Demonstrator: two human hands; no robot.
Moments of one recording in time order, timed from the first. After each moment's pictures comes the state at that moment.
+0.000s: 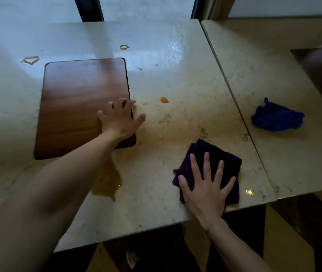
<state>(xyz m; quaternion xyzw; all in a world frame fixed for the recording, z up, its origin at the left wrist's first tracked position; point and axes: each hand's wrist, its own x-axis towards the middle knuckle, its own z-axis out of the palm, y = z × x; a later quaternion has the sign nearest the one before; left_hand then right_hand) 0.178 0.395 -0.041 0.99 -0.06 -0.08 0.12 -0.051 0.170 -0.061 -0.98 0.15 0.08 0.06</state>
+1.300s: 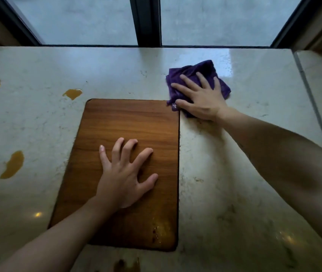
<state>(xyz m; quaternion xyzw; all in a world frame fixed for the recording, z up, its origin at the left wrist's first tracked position) 0.241 0.496 -0.067 1.00 -0.06 -0.05 0.04 0.478 0.264 -0.053 -0.96 -0.24 0.11 0.06</state>
